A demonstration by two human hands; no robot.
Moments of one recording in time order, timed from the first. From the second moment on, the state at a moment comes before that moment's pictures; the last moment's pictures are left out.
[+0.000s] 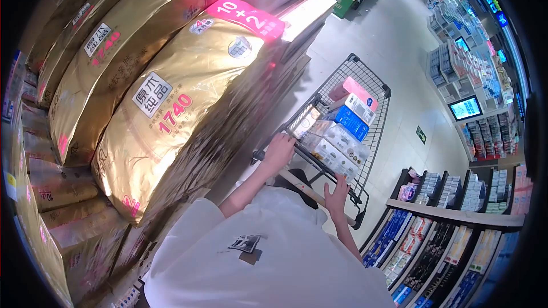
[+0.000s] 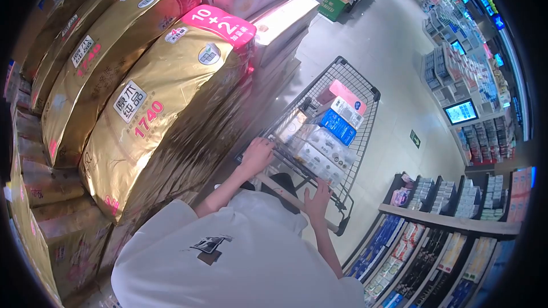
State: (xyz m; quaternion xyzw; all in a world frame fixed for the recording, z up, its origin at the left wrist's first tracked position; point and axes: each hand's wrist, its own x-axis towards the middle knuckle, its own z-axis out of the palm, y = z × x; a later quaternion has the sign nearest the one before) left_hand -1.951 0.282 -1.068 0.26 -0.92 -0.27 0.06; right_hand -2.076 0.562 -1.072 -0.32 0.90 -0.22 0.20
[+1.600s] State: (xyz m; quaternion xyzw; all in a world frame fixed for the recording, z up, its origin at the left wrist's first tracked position) left_hand -2.124 0.139 -1.104 0.49 -0.36 -0.74 0.28; right_hand -2.410 0.357 -1.050 -0.54 0.75 -0.14 0.35
